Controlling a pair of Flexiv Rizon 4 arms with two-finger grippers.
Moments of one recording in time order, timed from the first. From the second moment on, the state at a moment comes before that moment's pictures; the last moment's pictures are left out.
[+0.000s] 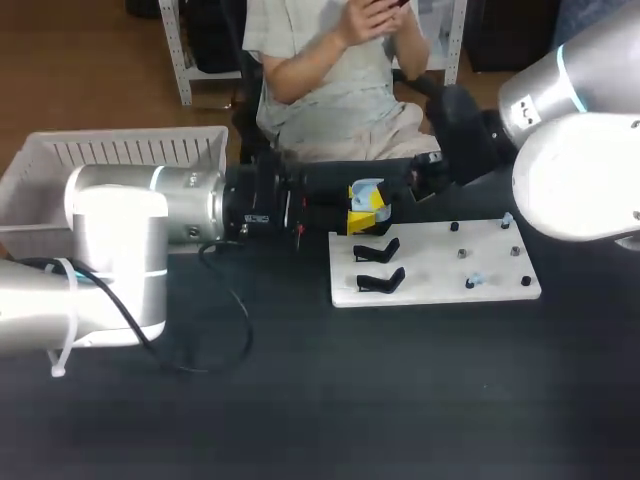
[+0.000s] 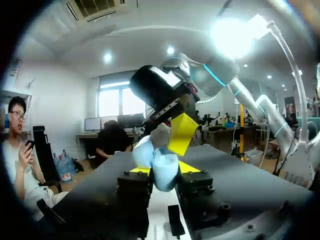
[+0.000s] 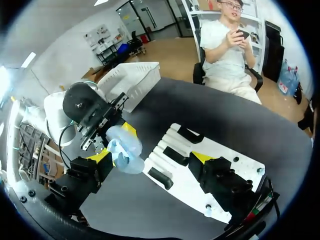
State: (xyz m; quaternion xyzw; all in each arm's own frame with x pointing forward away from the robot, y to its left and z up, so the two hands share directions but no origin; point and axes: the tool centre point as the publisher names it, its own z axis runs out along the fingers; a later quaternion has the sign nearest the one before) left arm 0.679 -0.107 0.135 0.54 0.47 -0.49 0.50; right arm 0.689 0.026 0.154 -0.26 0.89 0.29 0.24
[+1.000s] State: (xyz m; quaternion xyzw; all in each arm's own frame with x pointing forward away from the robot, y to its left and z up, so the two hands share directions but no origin) left arm 0.679 -0.107 0.135 0.54 0.47 -0.49 0.50; right arm 0.701 -0.148 0.130 -0.20 0.96 0.10 0.19
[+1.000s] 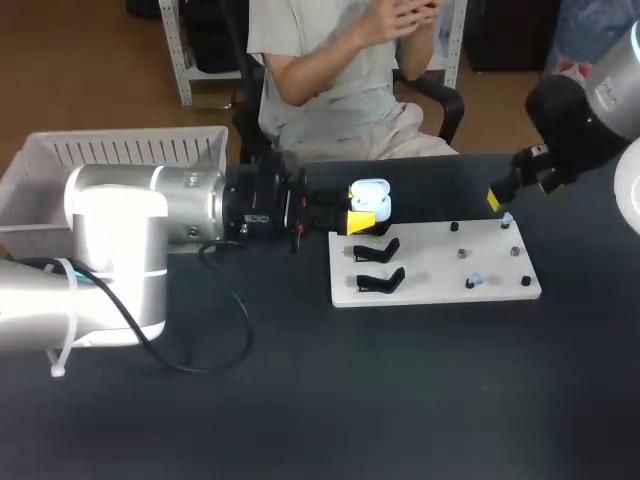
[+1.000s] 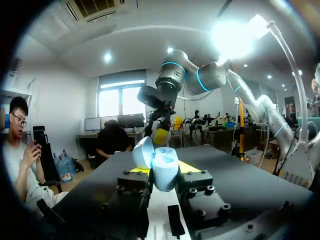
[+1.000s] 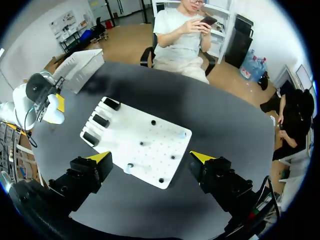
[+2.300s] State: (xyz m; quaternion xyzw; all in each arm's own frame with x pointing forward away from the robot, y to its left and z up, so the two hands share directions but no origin) left arm 0.679 -0.107 0.135 0.54 0.47 -0.49 0.50; right arm 0.768 -0.163 0.038 -0.10 0.99 -0.06 0.01
